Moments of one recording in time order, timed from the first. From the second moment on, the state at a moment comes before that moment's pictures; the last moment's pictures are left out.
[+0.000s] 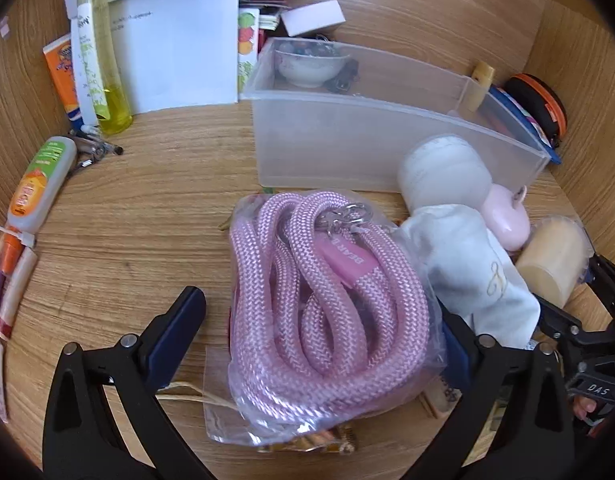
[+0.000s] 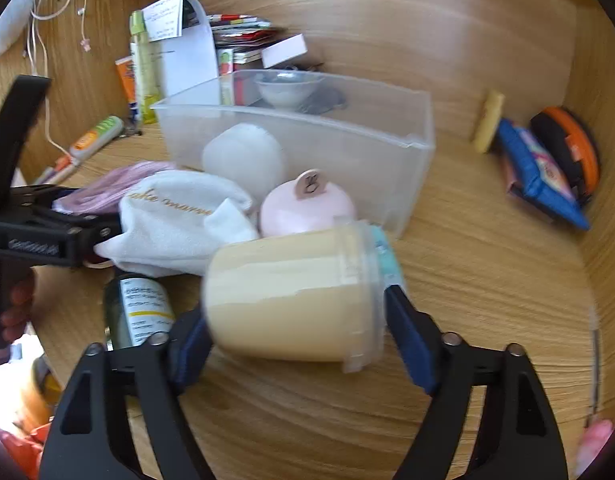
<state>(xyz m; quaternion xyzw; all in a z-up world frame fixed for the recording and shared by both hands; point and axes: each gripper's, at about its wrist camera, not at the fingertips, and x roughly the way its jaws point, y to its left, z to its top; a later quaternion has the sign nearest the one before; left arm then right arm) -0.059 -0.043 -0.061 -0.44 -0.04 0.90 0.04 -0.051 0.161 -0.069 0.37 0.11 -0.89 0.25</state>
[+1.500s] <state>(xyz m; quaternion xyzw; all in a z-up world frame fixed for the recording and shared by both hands) -0.015 -0.064 0.019 -0.31 -0.03 0.95 0.05 -0.051 0.182 -0.004 0.31 0.07 -0.91 0.28</state>
